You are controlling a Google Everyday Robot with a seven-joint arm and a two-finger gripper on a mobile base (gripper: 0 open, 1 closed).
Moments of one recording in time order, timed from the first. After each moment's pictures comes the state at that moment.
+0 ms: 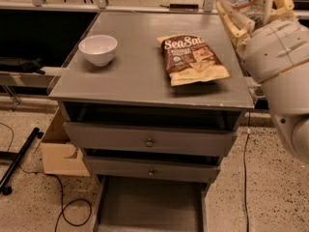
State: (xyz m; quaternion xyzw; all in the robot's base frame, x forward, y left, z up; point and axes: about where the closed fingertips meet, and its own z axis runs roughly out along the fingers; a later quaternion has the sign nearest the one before) arm 0.510 -0.154 1.115 -0.24 0.42 -0.08 0.87
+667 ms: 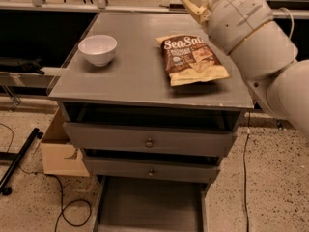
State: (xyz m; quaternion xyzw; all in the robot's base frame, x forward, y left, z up) arm 0.548 -0.075 1.135 -0.33 0.39 -0.02 0.86
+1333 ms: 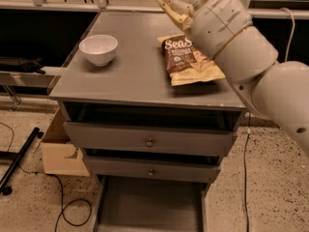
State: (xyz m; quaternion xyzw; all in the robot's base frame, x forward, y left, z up) arm 0.547 -0.044 1.122 -0.35 0.39 0.01 0.85
